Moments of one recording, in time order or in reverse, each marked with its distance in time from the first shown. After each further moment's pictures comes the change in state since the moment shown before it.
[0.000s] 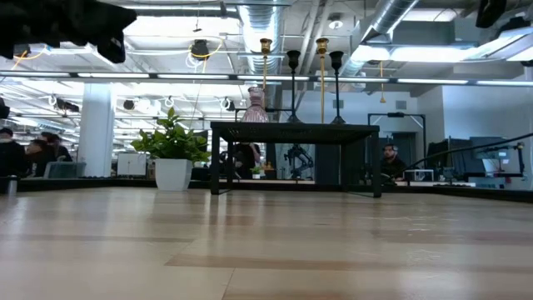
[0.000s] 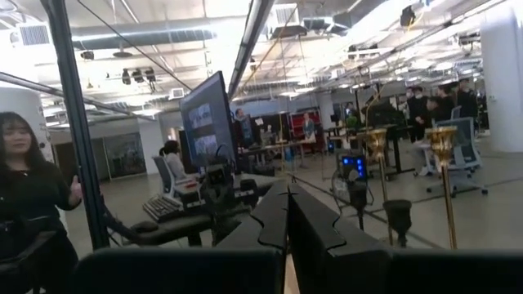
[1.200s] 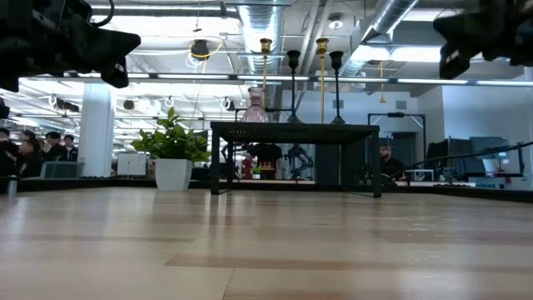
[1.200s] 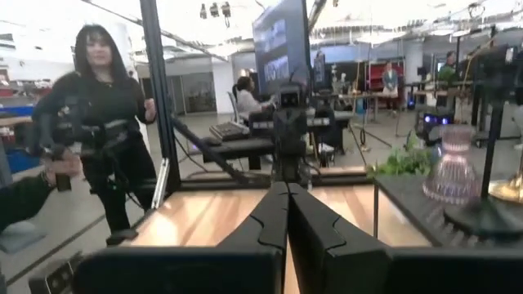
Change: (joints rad) left arm 0.000 0.003 -0.225 0.308 0.000 -0.059; right arm 0.000 -0.001 -0.417 0.270 -0.287 -0.029
